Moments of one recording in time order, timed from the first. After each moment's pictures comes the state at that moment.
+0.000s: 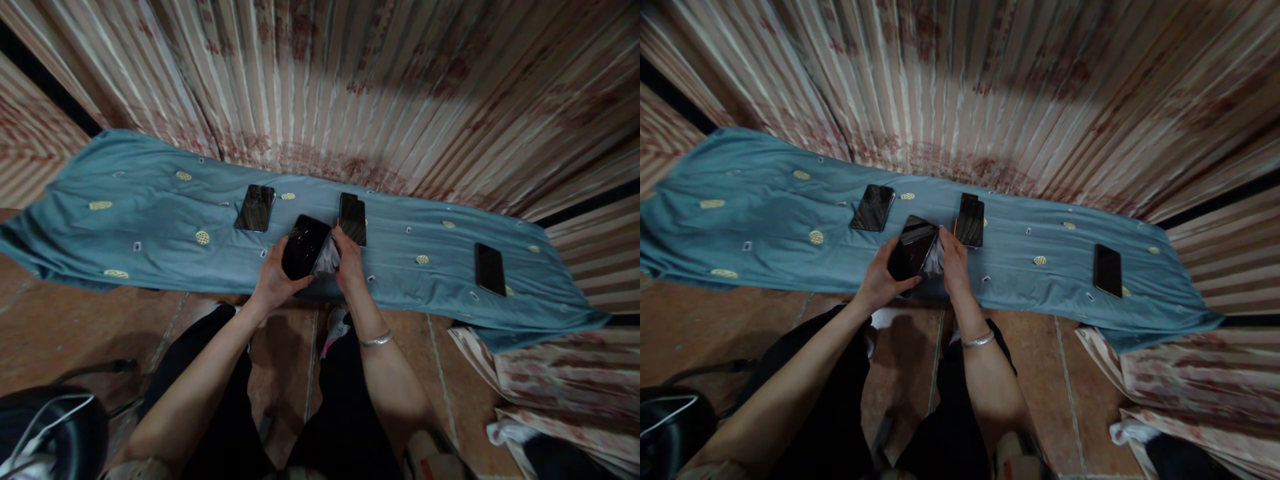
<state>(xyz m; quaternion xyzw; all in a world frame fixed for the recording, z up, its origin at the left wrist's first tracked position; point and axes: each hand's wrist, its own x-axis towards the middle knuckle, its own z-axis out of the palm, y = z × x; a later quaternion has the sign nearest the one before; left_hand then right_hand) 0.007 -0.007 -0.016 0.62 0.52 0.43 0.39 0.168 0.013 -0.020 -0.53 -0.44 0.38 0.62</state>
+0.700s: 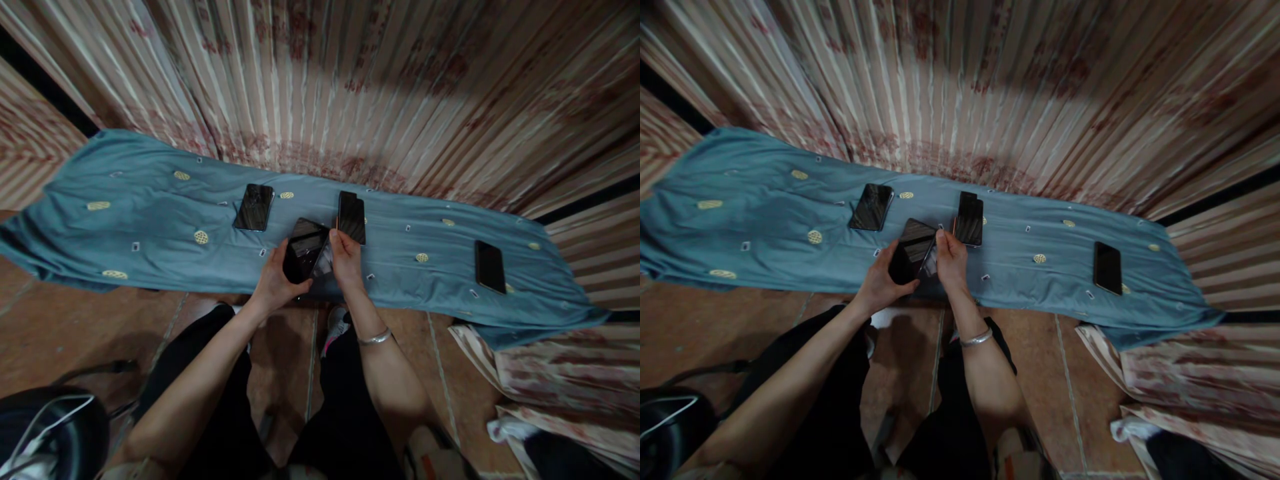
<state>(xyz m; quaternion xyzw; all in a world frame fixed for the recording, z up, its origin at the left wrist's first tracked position) 0.002 -0.010 -0.033 0.72 0.52 0.35 0.28 0.167 0.006 -0.007 -0.58 -0.49 0.30 0.58</state>
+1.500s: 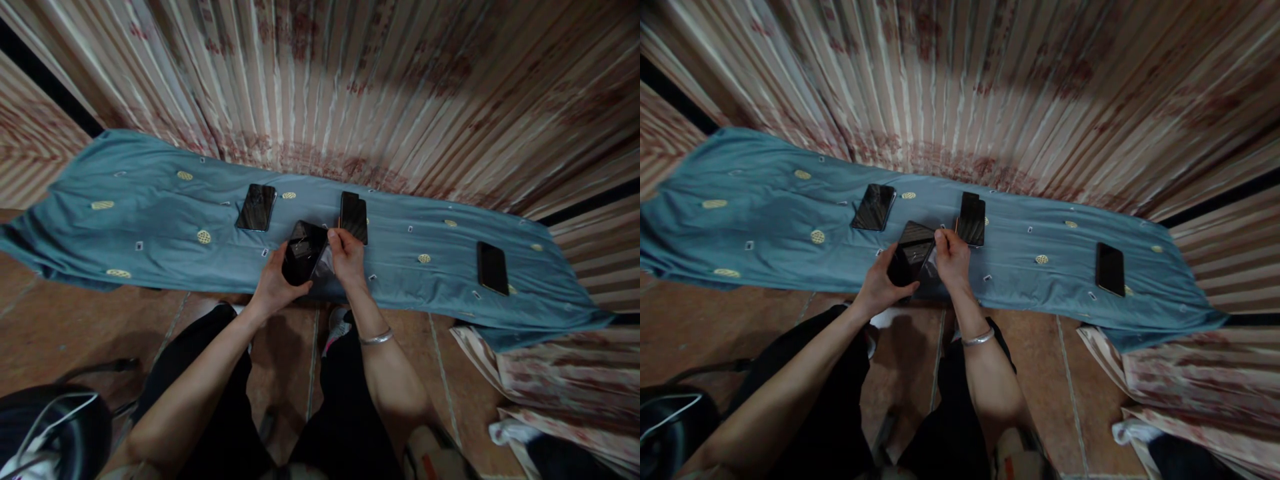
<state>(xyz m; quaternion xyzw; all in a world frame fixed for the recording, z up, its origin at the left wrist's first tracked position) -0.001 -0.014 -0.032 0.70 0.54 0.36 0.29 0.170 0.007 -0.007 -0.60 -0.54 0.22 0.54</state>
